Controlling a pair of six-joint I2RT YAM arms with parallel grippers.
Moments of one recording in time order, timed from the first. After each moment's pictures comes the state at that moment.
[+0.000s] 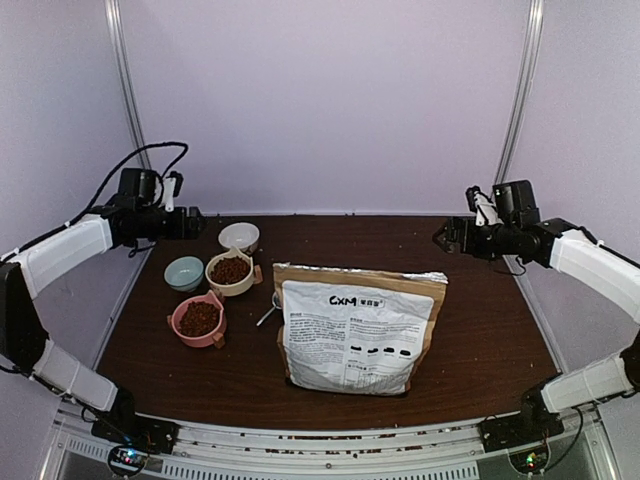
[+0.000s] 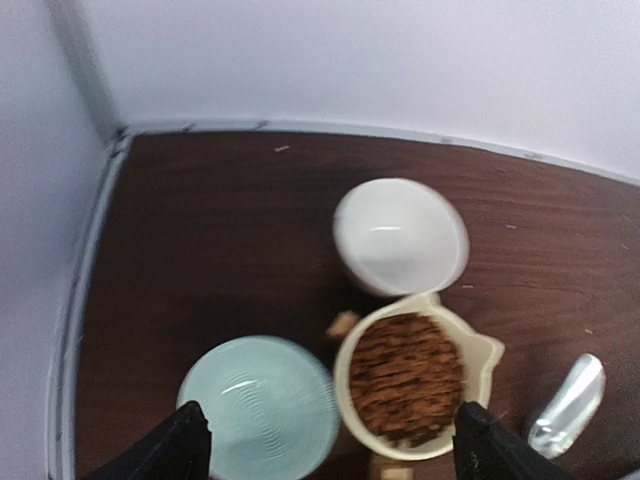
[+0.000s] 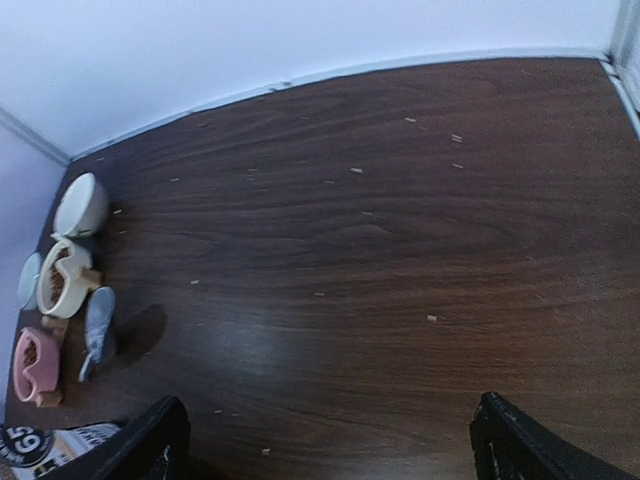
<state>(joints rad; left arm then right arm) -0.21 1.41 1.14 -0.33 0.10 -0.12 0.29 1.24 1.01 -0.39 -0.15 0.35</state>
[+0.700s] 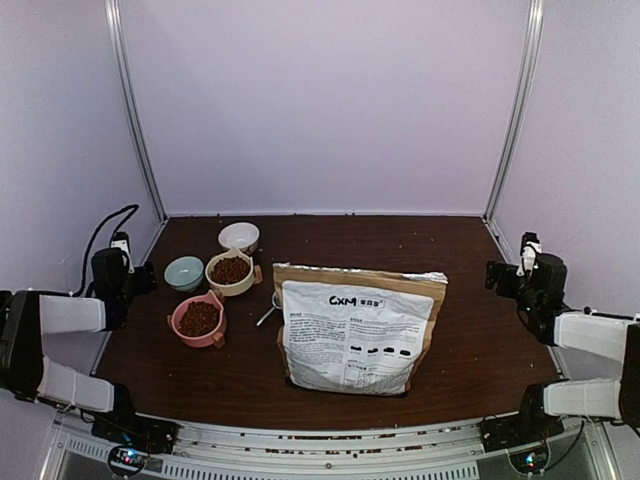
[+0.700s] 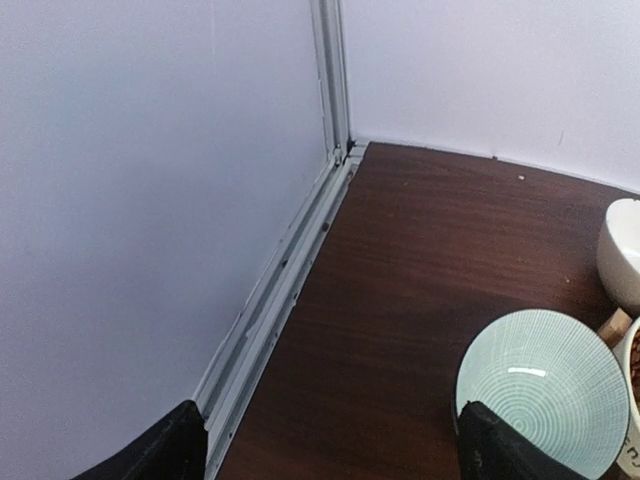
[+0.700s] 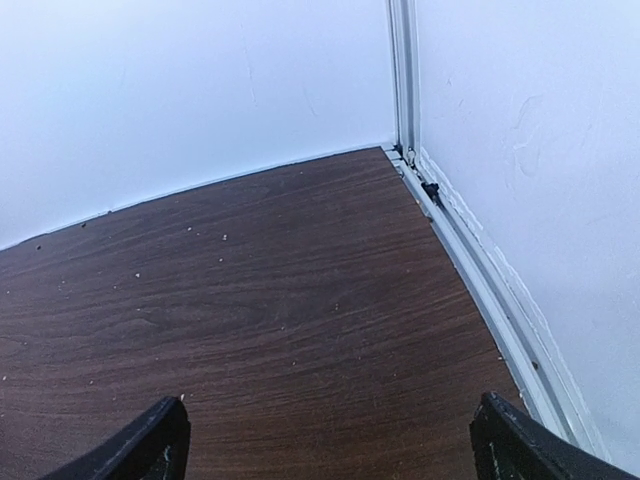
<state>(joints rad) 0.07 1.25 0.40 0.47 -0.25 -0.04 -0.03 1.07 0.31 0.45 0.08 0.19</state>
